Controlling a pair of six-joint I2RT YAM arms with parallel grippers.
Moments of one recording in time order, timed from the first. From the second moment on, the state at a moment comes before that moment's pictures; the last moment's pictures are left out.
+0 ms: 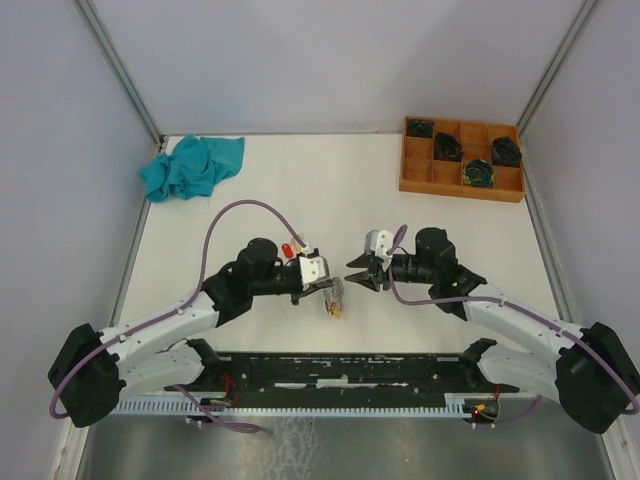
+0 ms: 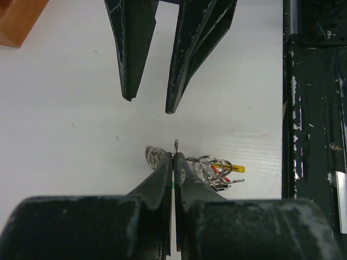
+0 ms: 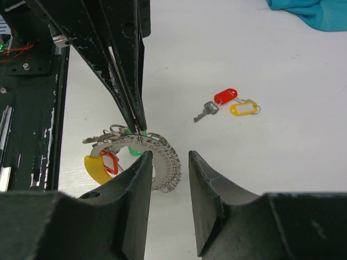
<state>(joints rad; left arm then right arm) -0.81 1.03 0.56 0.08 0.50 0.38 0.65 1.07 0.52 0.28 -0.70 -0.29</state>
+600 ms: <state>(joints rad) -0.81 1.04 0.51 0.17 0.53 0.38 0.74 1.14 0.49 0.31 -0.76 -0.43</state>
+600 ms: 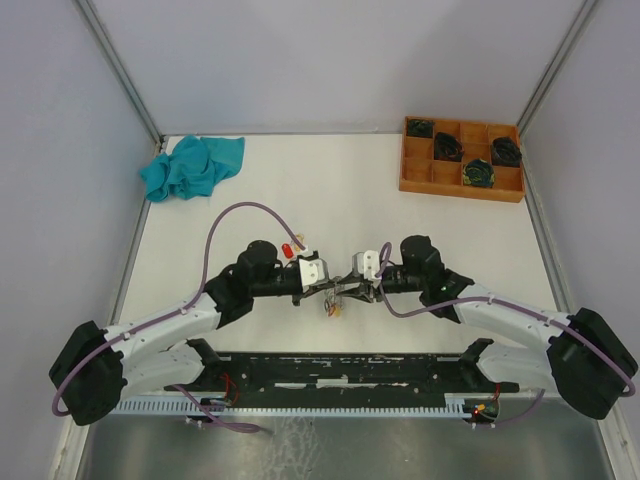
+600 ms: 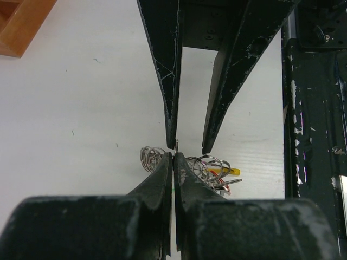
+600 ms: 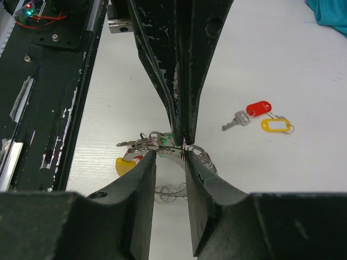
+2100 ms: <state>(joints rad) -0.81 1.05 0.51 0.17 0.49 0.38 0.75 1.16 0.48 0.34 -0.66 -0.46</state>
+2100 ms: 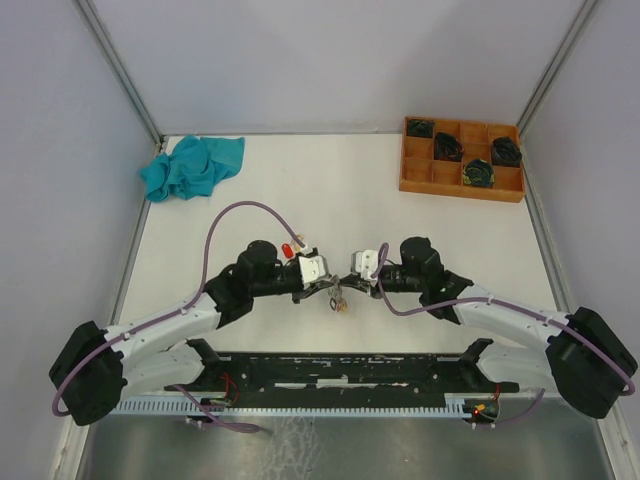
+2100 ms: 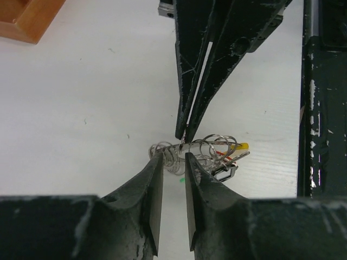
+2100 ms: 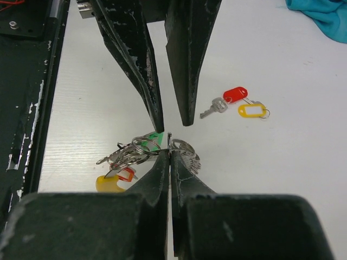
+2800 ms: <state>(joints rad) -0.57 1.14 0.65 0.05 0.15 0.19 0.75 1.09 0.43 0.36 -0.56 -0.45</state>
